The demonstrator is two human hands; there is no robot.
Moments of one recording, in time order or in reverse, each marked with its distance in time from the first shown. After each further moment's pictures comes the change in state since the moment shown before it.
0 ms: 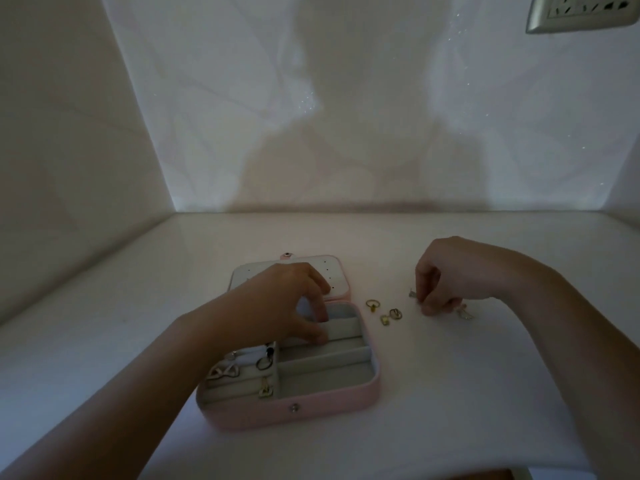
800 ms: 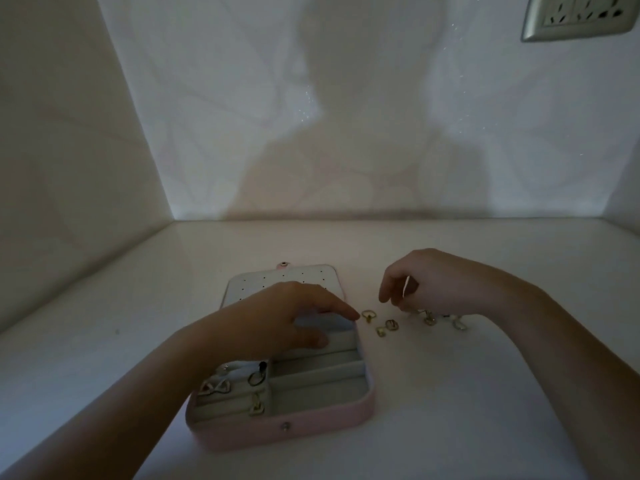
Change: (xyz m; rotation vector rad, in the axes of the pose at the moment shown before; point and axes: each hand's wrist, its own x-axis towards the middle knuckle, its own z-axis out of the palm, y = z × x) left_hand 0.001 -0.002 0.006 -0.207 -0.009 0.136; right_hand 0.007 -0.014 0.010 -0.041 0.054 -0.180
